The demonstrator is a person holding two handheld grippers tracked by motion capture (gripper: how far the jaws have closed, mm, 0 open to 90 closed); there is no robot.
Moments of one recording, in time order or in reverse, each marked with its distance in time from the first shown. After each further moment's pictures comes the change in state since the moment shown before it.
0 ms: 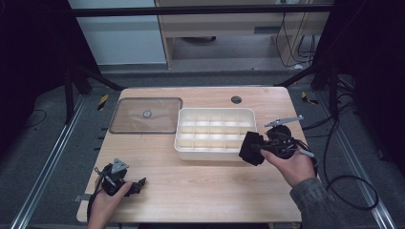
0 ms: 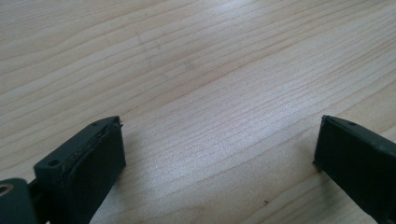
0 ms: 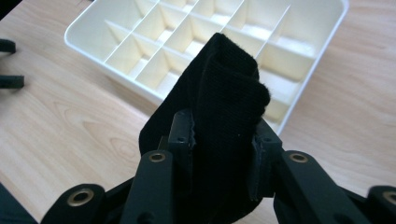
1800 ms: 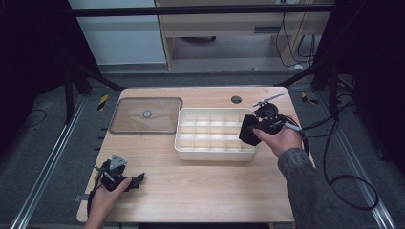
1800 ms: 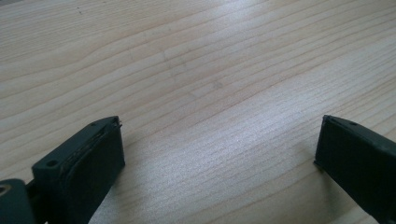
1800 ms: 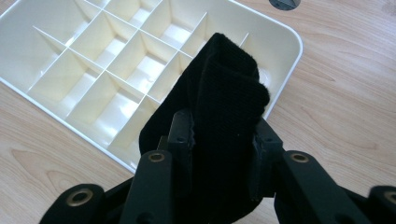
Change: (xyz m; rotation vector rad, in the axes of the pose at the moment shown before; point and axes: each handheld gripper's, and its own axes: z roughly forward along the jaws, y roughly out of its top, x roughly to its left) left arm 0.013 0.004 0.007 -0.026 0.018 -0.016; right arm -0.016 0.057 0.036 0.096 -0.138 -0.068
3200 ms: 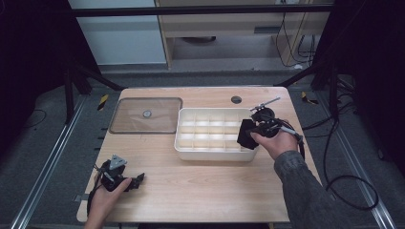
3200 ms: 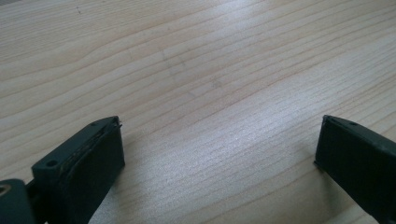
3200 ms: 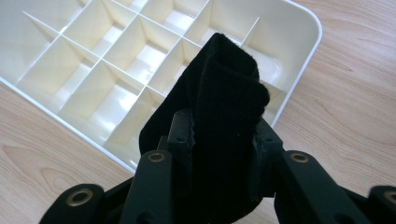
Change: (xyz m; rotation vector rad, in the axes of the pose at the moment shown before) left arm 0.000 0.000 -0.001 0.002 -0.003 0.005; right arm 0.003 -0.008 0.017 0.024 0.011 0.000
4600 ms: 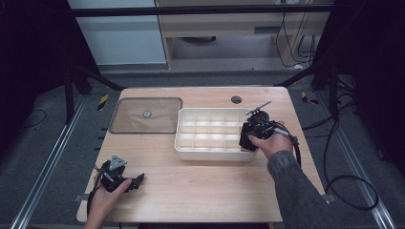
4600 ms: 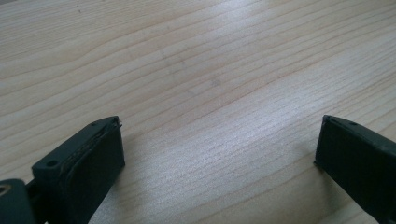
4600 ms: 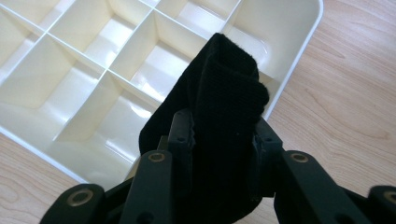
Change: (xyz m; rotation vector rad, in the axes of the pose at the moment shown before) left arm -0.001 -0.001 -0.001 0.000 0.000 -0.001; right arm -0.002 -0.003 0.030 0.071 -0.093 -0.038
